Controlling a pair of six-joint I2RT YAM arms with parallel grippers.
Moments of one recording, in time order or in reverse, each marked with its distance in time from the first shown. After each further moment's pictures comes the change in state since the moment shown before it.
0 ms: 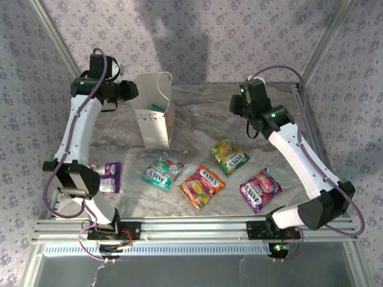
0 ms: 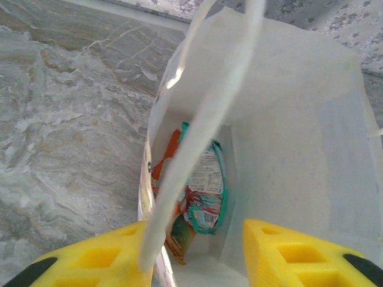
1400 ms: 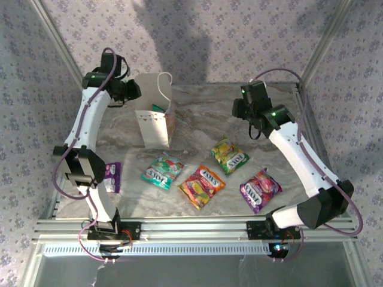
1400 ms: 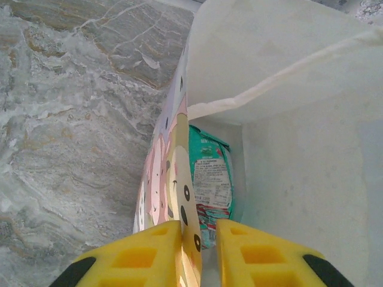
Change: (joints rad) left arm -0.024 0.151 0.084 -0.011 -0.013 -0.034; right arm -0.032 0.009 -0.014 -0.069 -0.025 0.003
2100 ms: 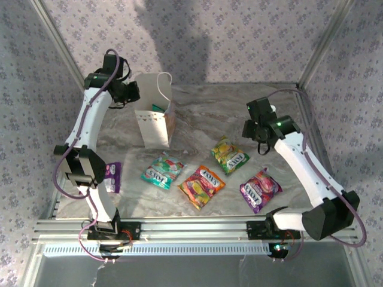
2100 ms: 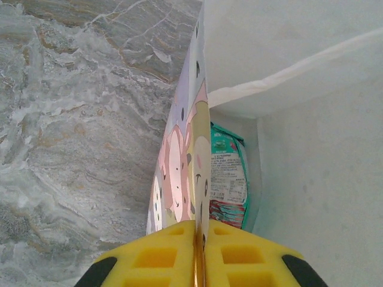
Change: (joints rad) left arm -0.009 0.000 -0.021 -0.007 -0.040 0.034; right arm -0.056 -0.121 -0.188 -0.229 -0.023 0.124
